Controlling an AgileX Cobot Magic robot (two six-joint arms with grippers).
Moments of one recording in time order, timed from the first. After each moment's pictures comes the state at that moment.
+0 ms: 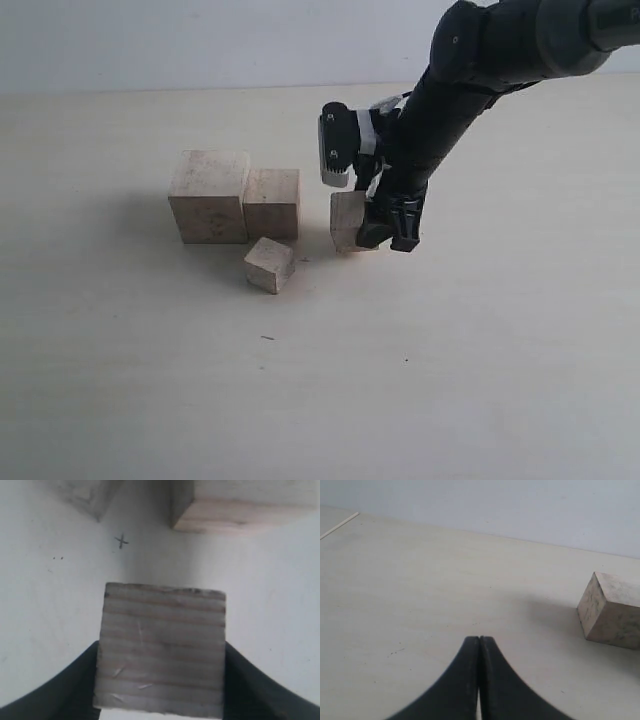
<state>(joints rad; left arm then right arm) 0.08 0.01 0.00 -0.11 0.37 0.00 0.56 2.08 -1.40 0.39 0.78 -1.42</state>
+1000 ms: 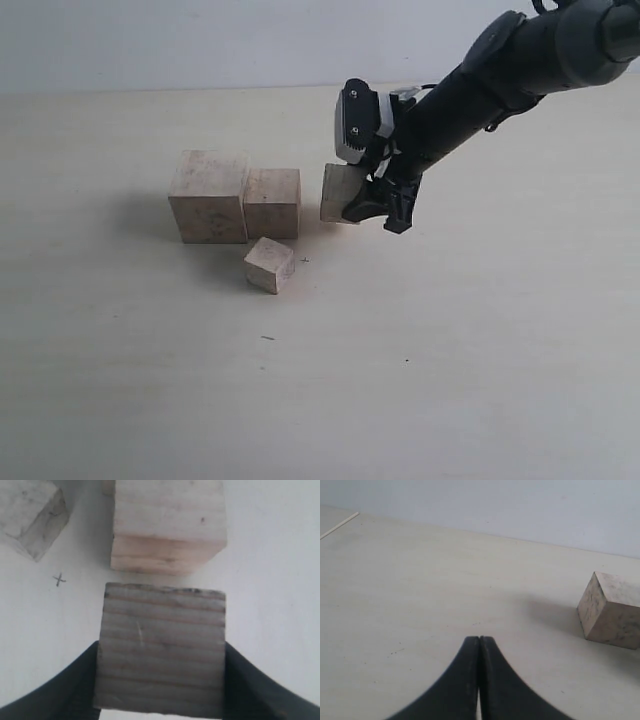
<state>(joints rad) 0.08 0.01 0.00 -0.11 0.37 0.00 0.46 2.15 -1.40 0.81 0.70 -1.83</state>
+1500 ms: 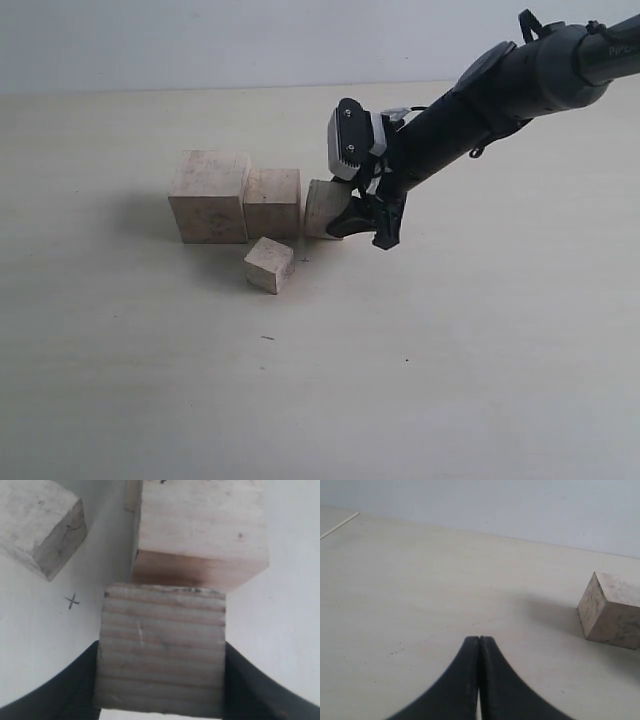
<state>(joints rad) 0.08 0.01 0.00 -0.11 0.37 0.00 0.46 2.22 -1.40 0.98 0.73 -2.00</state>
